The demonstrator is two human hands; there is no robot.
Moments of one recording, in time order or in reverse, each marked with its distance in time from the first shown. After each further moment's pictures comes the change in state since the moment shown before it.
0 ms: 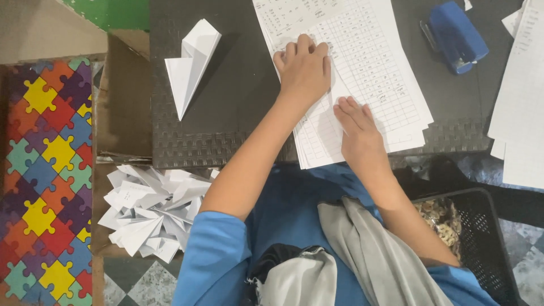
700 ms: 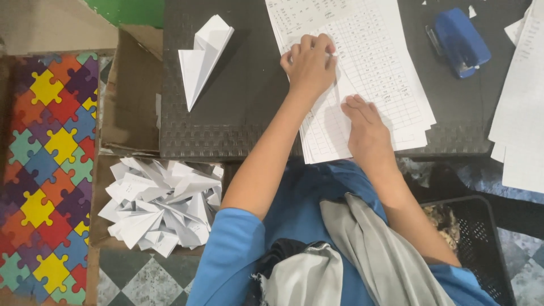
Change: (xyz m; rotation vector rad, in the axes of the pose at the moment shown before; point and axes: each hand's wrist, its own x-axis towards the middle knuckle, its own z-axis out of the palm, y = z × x) left_hand 0.005 0.001 -0.005 -0.184 -0.097 -0.202; right_hand 0.003 0.004 -0.005 -0.019 0.041 -0.035
